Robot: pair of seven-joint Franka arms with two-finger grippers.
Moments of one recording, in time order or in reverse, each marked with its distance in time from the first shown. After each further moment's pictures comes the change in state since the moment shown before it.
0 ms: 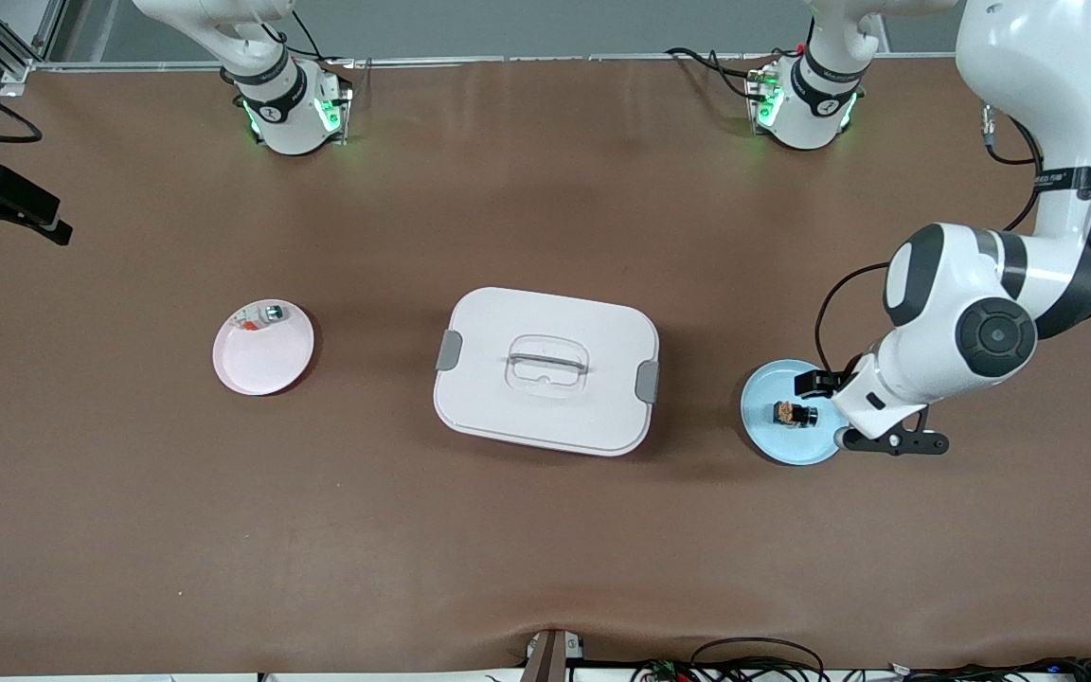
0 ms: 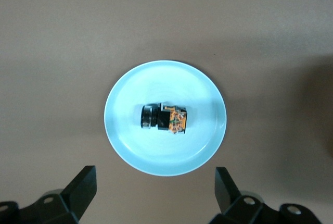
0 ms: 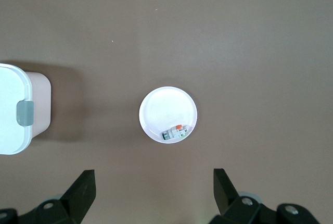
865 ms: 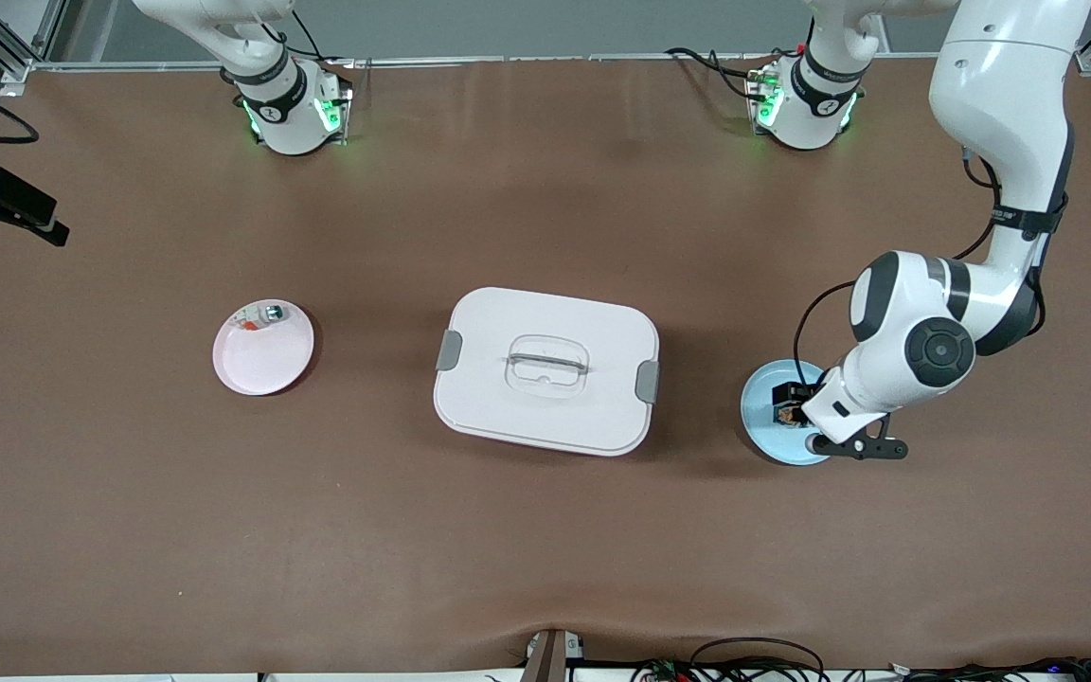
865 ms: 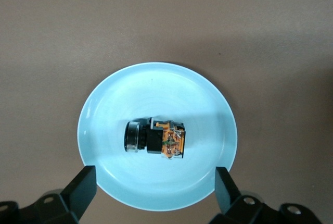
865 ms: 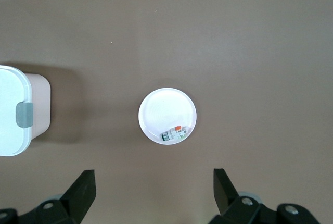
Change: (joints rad) left arm -0.001 0.072 0.000 -0.101 0.016 0.187 0.002; right arm 0.000 0.000 -0.004 0.000 0.000 0.005 -0.002
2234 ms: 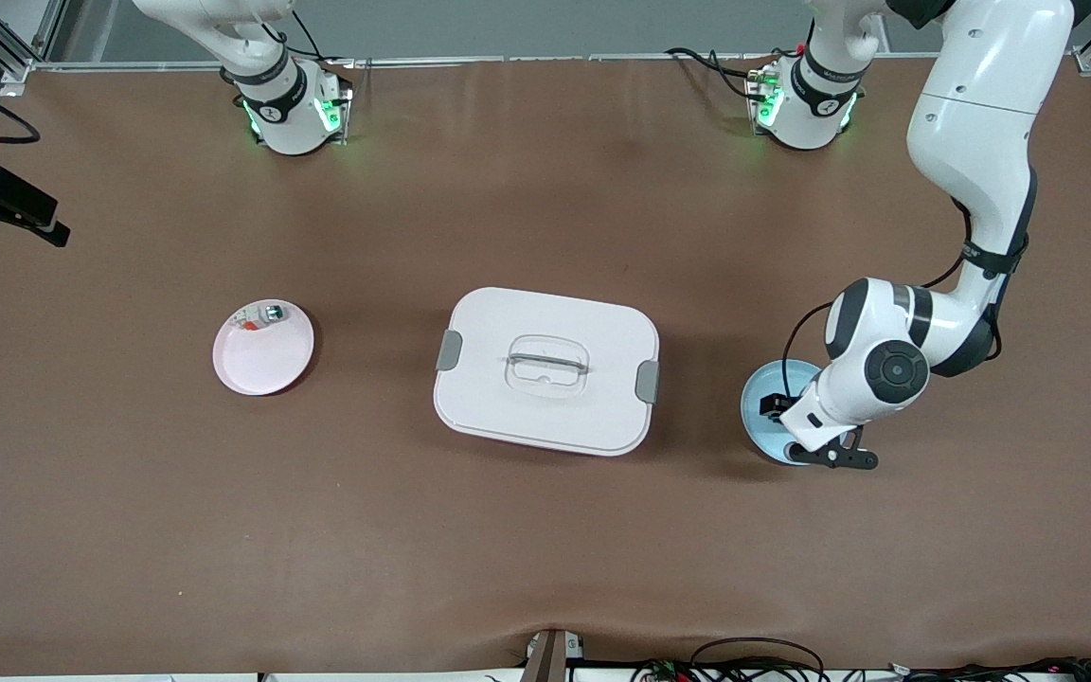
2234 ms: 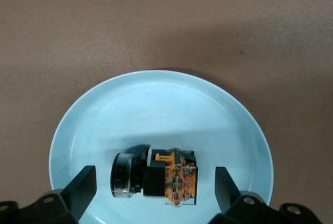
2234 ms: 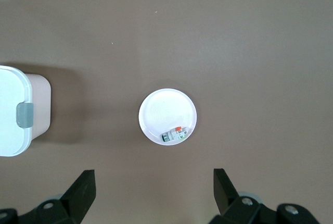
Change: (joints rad) left arm -0.001 0.112 -0.001 -0.002 0.069 0.120 0.000; right arm 0.002 0.000 0.001 0.000 -0.001 0.003 0.000
